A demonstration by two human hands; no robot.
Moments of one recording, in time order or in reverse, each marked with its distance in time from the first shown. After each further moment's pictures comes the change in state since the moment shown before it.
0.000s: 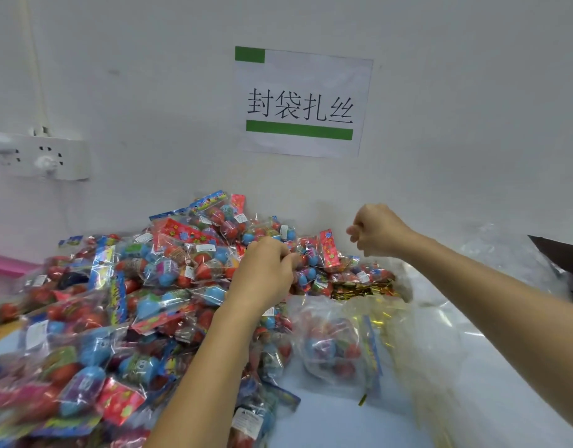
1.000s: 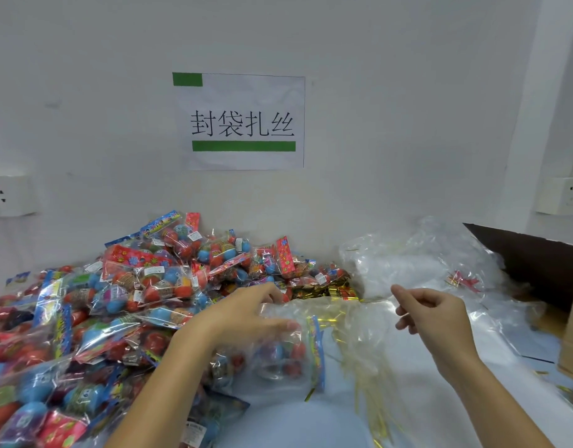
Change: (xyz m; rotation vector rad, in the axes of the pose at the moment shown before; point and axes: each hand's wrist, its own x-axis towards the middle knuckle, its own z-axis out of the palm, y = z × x) left_hand -0.013 0.011 0.023 0.169 -0.586 0.095; right_hand -0.170 0.111 0.015 0.976 0.473 0.422
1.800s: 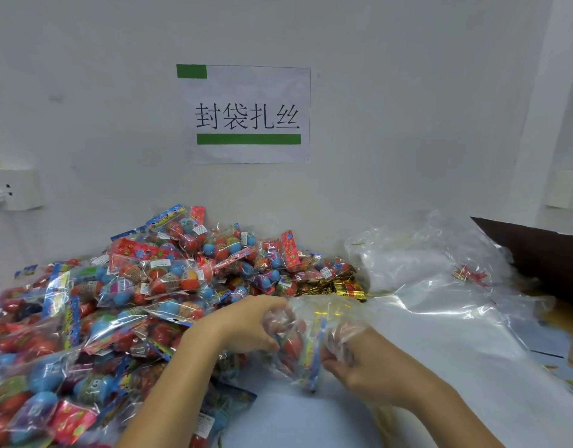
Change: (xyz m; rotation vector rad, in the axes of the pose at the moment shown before) left_hand -0.002 -0.008 0.010 0.042 -0.161 0.007; right_hand -0.051 -0.004 0.052 -0.744 -0.827 -0.369
